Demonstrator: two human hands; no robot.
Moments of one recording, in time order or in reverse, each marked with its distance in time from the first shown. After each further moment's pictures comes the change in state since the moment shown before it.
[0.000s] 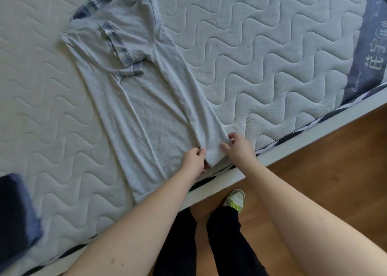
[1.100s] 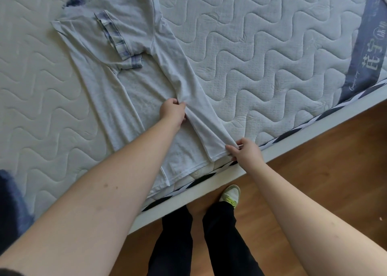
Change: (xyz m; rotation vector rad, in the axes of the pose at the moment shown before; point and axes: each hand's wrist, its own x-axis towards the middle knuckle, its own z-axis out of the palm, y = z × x) left_hand 0.084 0.084 -0.069 -0.234 0.316 0.130; right_hand -0.016 0.021 -0.005 0.149 0.018 0.105
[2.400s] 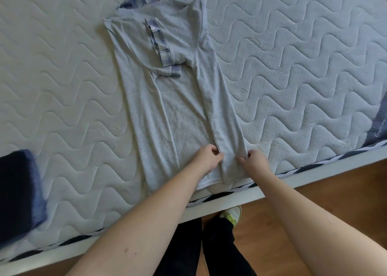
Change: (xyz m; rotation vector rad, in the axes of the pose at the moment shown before) left_hand -0.071 -0.047 -0.024 0.315 -0.426 -0.019; right_hand 0.032 -0.052 0.027 -0.435 -0.015 -0.018
